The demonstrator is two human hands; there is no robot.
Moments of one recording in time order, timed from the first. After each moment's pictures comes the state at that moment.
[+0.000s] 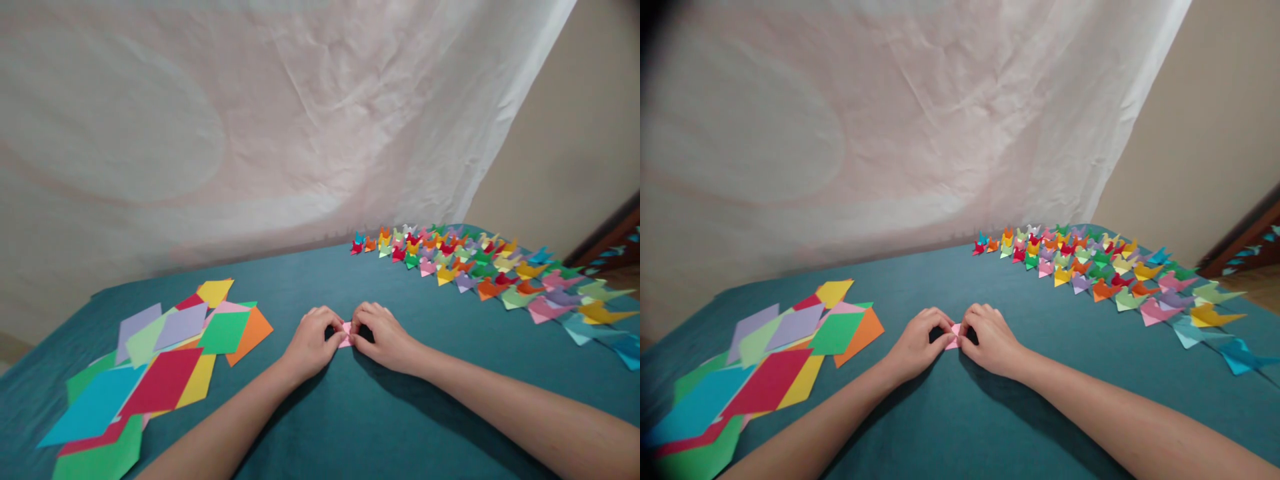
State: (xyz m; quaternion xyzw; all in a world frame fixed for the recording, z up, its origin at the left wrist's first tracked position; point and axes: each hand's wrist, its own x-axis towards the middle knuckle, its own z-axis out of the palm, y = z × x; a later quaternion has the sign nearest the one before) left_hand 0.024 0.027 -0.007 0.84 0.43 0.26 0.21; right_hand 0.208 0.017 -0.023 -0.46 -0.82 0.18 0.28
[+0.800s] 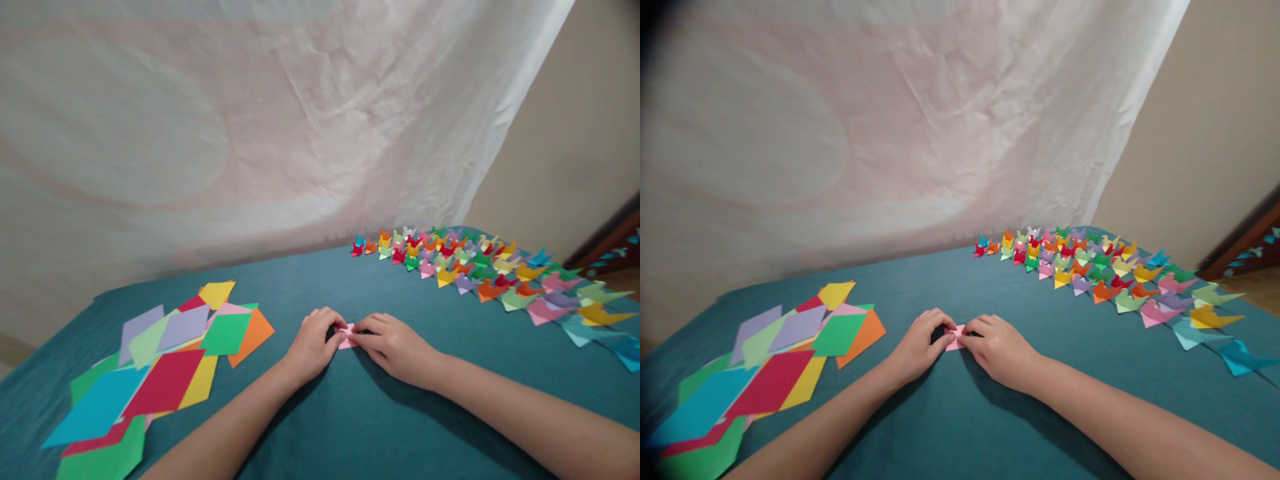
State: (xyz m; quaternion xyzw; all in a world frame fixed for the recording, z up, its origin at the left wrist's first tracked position) left_hand 0.020 0.029 -0.012 0.85 0.41 0.25 0.20; right_hand 0.224 0.007 -0.018 -0.34 -0.91 0.05 0.21
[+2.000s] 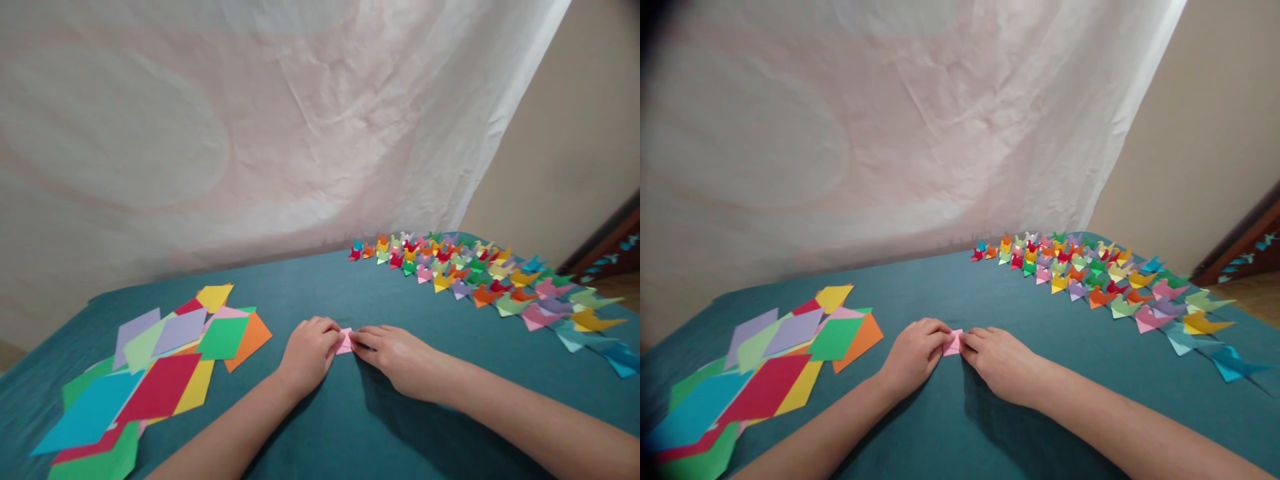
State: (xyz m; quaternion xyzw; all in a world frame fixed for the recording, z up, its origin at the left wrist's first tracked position) left_hand 0.017 0.019 -0.004 0.90 0.39 0.16 0.07; right_hand 0.226 -0.007 0.010 -0.31 -0.95 0.00 0.08
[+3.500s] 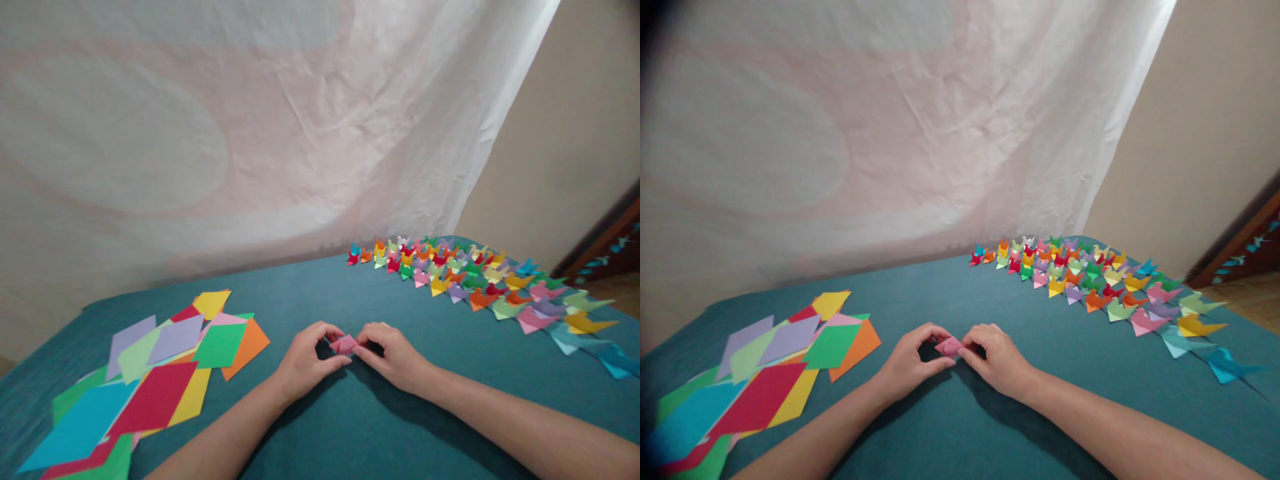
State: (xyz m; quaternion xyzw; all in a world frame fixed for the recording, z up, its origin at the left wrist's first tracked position) left_hand 0.016 0.020 -0.003 0.81 0.39 0.30 0.32; right_hand 0.219 0.004 -0.019 -0.42 -0.82 0.20 0.34
